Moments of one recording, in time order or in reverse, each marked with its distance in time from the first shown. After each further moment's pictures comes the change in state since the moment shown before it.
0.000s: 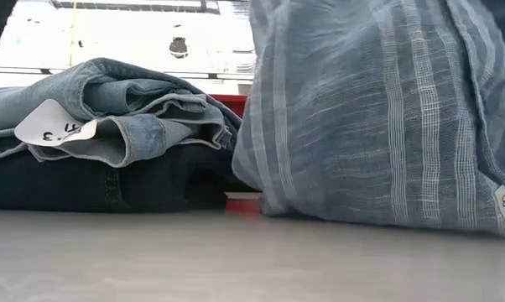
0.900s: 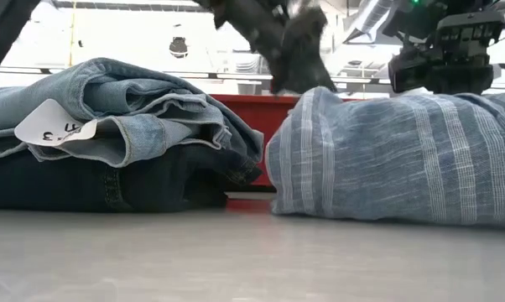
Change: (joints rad) left arm 0.192 0.056 0.005 0.013 -0.360 0.187; right arm -0.539 -0.397 -0.721 0.332 -0.361 -0.033
